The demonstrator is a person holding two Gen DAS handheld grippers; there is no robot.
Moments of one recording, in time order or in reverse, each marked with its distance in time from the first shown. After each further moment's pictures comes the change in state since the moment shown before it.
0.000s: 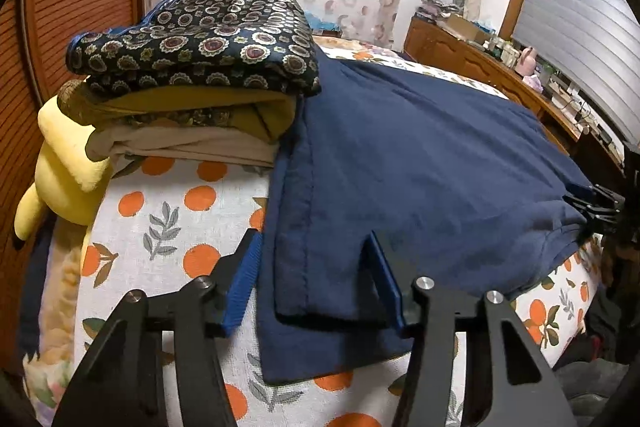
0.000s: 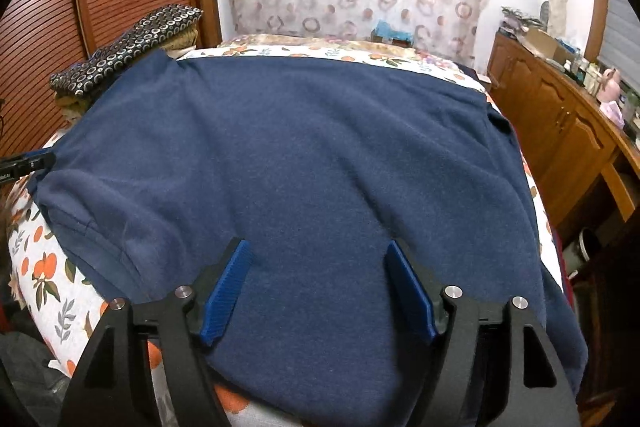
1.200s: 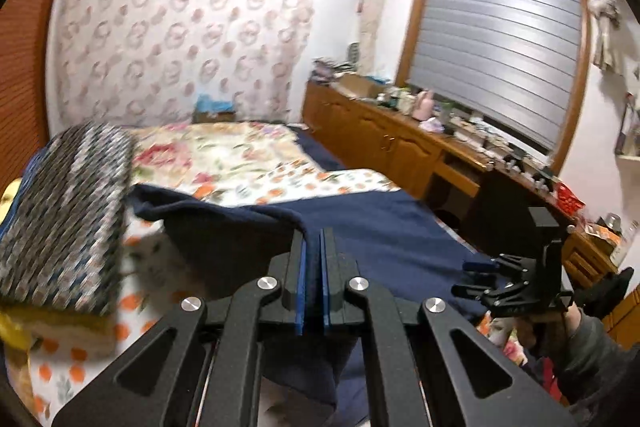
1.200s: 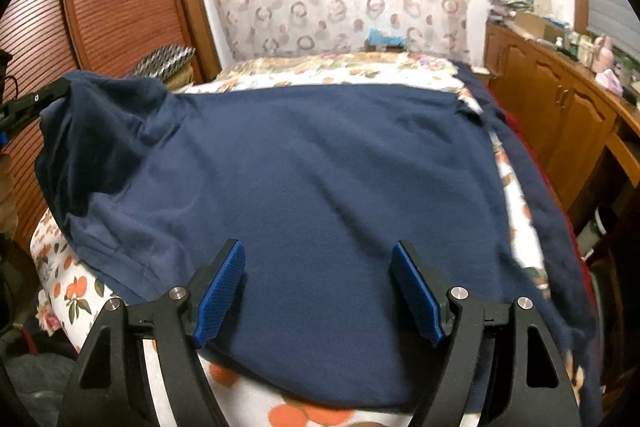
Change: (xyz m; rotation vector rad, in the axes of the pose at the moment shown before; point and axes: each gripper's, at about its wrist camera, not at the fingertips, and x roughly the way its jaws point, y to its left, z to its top) left arm -0.042 -0.131 0.107 0.172 -0.260 -0.337; right arm -0.026 0.006 -0.011 0.122 -0.074 0.044
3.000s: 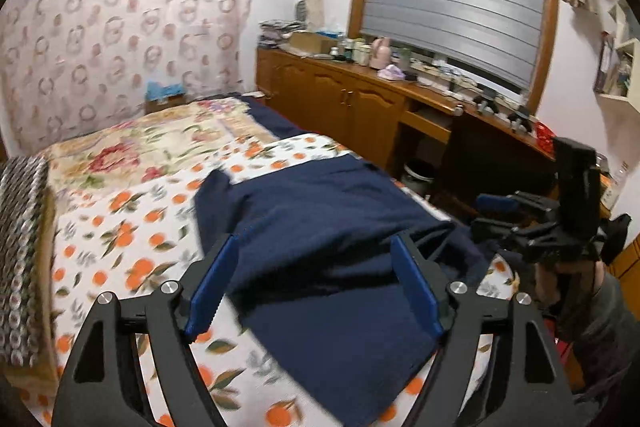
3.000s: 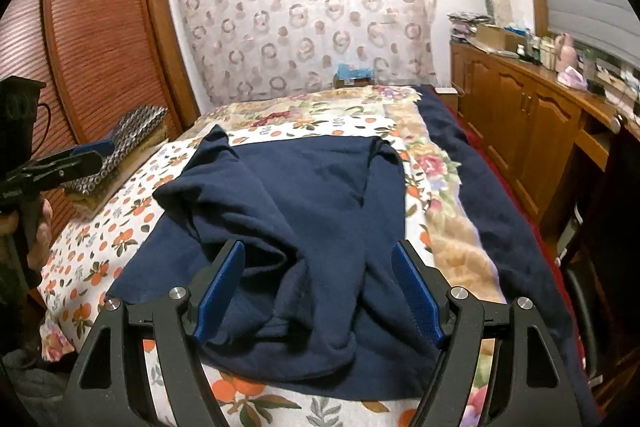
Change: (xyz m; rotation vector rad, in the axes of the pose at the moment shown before) left arm 0.064 -0.058 0.007 0.137 0.167 -0.068; right arm -0.038 -0.012 -0.016 0.075 -0.111 -0.034
